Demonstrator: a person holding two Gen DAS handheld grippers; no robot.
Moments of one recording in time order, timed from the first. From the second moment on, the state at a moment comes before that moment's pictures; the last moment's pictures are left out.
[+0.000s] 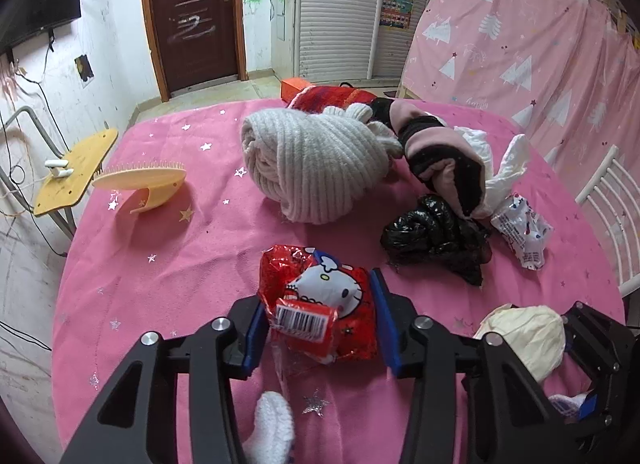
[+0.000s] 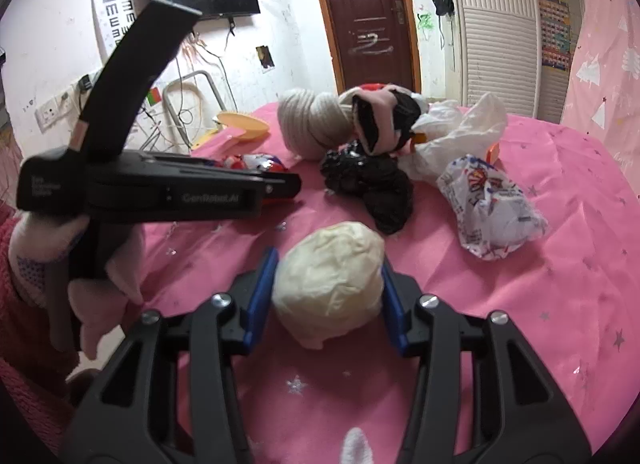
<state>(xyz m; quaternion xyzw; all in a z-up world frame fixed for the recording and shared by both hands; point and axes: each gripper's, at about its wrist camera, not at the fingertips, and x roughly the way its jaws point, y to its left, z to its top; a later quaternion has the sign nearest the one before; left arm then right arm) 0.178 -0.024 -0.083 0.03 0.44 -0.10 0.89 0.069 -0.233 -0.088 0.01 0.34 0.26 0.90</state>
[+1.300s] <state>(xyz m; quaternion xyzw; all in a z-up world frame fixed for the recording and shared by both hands) 0.142 -0.371 0.012 0.11 0.37 -0.33 0.86 0.048 -0.577 -0.017 0.17 0.17 -0.02 0.97</state>
